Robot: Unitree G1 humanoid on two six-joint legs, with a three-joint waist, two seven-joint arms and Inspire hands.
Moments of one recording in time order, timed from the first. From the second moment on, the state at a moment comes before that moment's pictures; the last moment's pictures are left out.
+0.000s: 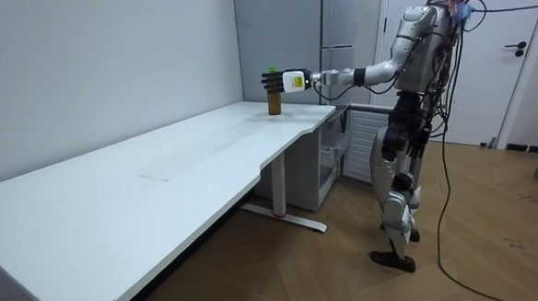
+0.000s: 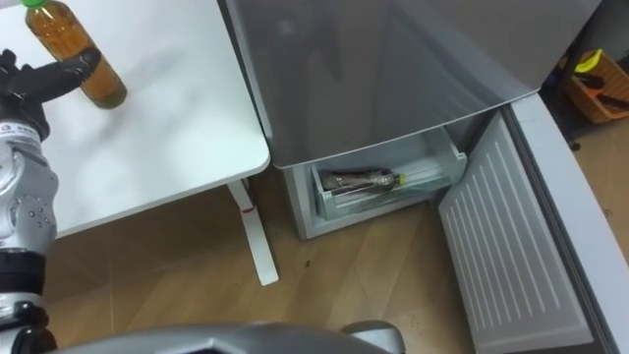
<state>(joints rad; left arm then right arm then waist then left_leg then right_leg) -0.16 0.32 0.27 0.34 -0.44 -0.03 0.22 0.20 -0.25 -0.22 1.25 -0.02 0.05 0.14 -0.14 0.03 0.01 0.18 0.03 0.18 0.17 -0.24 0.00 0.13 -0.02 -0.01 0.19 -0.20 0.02</state>
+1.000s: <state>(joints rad) -0.25 0.41 0.27 0.45 -0.48 0.11 0.14 0.18 -0.26 -0.23 1.20 -0.13 0.13 0.16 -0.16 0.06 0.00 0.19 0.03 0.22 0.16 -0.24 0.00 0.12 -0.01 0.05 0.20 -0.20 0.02</state>
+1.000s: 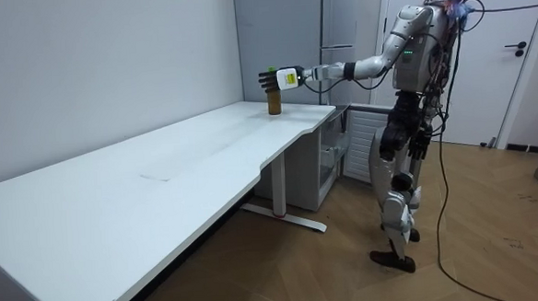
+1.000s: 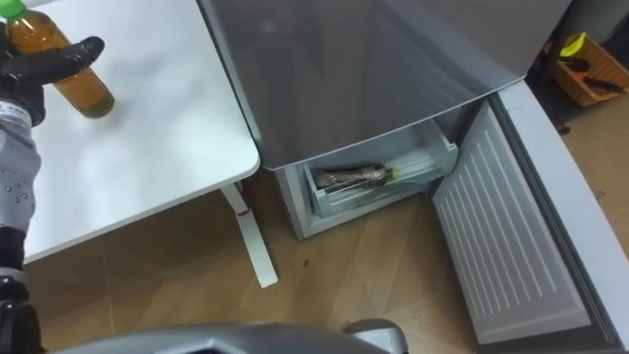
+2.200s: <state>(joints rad) -0.29 0.46 0.27 0.54 -0.49 0.15 0.11 0.17 -0.26 -0.23 1.21 -0.12 0.13 0.15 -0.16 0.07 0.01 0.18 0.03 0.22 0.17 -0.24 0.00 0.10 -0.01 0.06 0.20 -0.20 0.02</state>
